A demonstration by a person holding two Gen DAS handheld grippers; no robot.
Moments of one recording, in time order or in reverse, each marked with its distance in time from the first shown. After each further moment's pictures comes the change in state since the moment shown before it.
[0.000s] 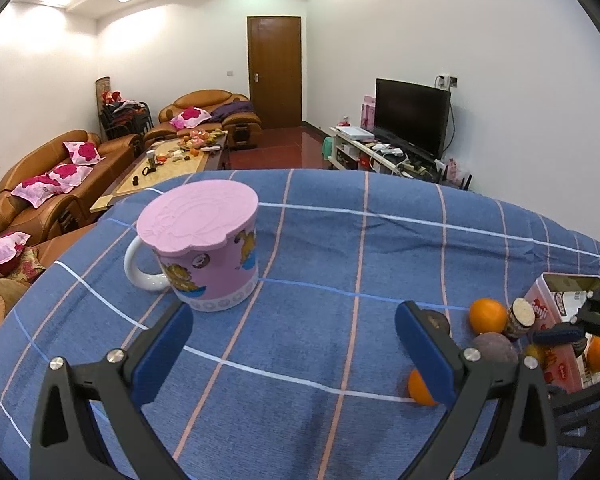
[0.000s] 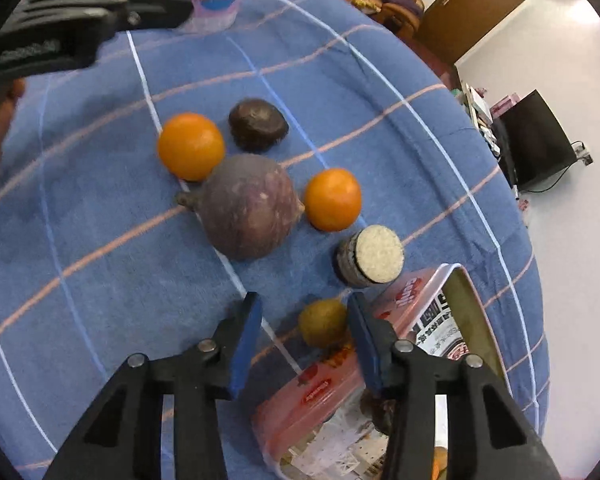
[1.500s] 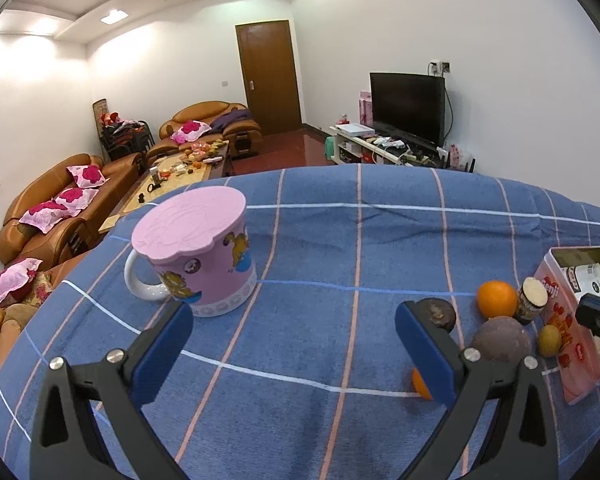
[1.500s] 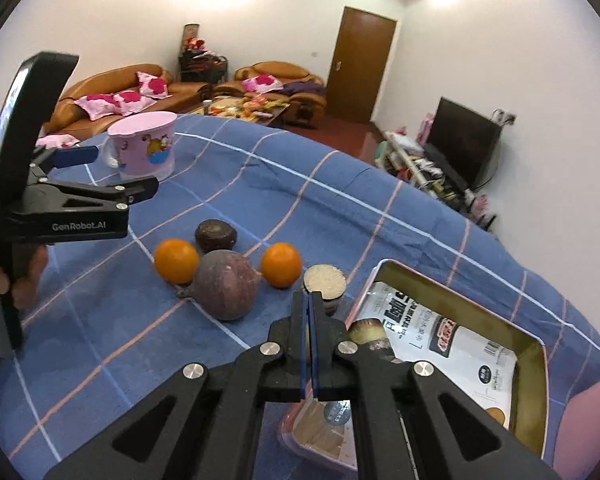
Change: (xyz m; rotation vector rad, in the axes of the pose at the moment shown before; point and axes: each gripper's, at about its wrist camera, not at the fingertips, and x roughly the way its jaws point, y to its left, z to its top) left arm 0.001 -0.016 -0.004 0.091 -0.014 0.047; right arm -0.053 -0.015 -0.054 0.418 -0.454 -0.035
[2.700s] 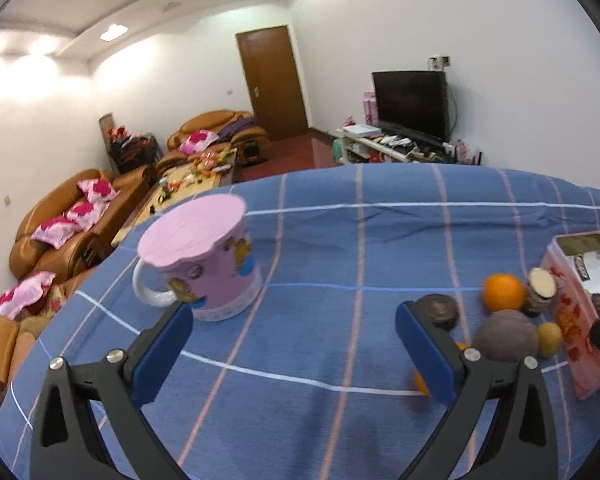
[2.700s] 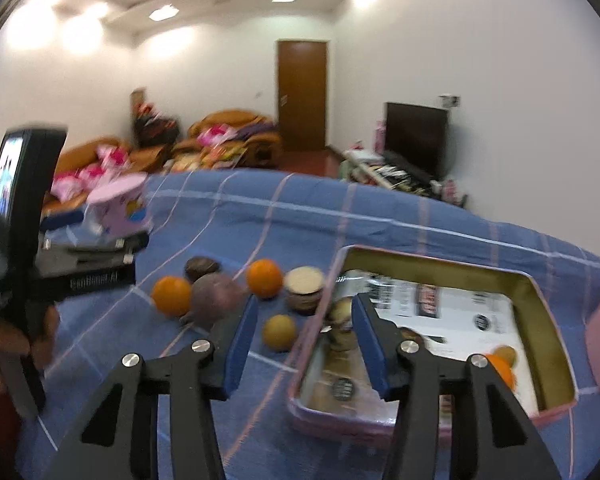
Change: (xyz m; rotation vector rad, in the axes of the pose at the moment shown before) left arm 0.002 -0.003 -0.002 0.038 -0.004 0.064; right arm -0.014 -0.001 -0.024 0.231 -0.145 -0.068
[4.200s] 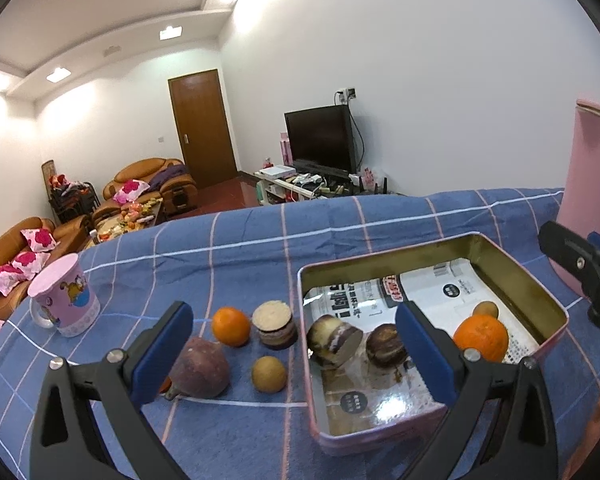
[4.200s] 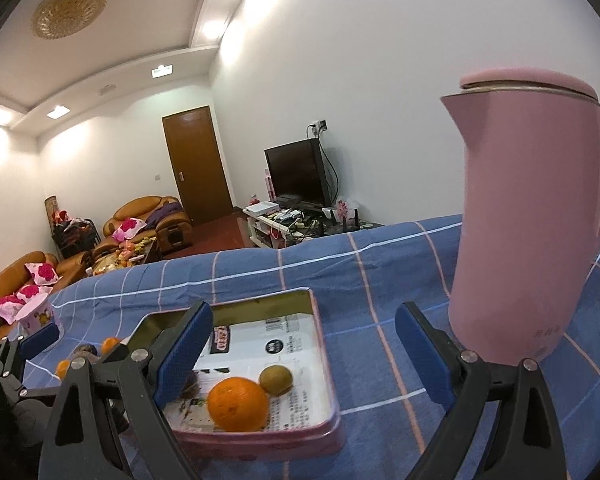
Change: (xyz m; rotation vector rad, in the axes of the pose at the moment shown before) left arm -0.089 -0.183 -0.016 0.110 -0.170 -0.235; right arm -0.087 -0.164 -0.038 0.375 -0.230 -0.280
